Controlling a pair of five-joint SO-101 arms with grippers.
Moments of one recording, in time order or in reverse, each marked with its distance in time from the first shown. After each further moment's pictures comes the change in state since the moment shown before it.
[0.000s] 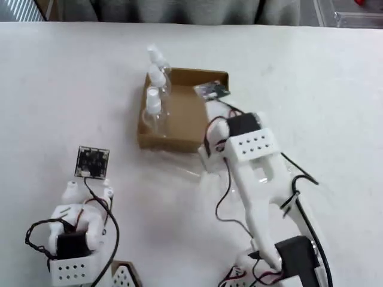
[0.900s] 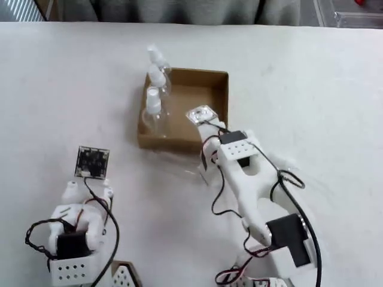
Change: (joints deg) left arm 0.0 0.0 0.0 0.0 0.0; right arm 4.4 12.5 14.6 -21.6 10.1
